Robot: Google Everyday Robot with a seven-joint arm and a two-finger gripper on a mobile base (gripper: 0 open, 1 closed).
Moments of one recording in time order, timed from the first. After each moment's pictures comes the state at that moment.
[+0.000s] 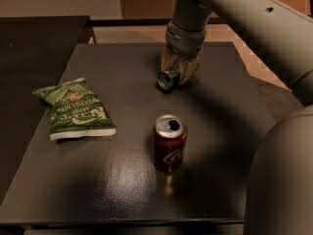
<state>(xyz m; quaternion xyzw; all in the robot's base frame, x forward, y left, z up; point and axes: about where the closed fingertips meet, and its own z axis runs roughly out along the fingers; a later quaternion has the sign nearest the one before) 0.622 -0.067 0.859 -0.93 0.36 0.00 0.08</state>
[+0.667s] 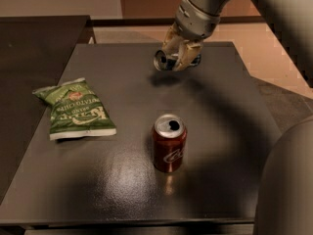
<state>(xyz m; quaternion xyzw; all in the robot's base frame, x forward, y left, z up) 0.618 -0.058 0.909 -0.86 0.47 0.06 0.18</state>
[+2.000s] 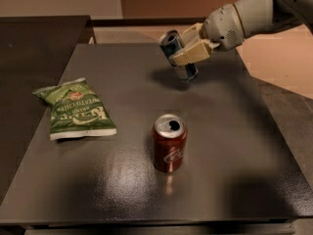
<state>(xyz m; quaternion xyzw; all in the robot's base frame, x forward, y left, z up) 0.596 -0.063 0.944 -0.61 0.62 0.32 0.38</state>
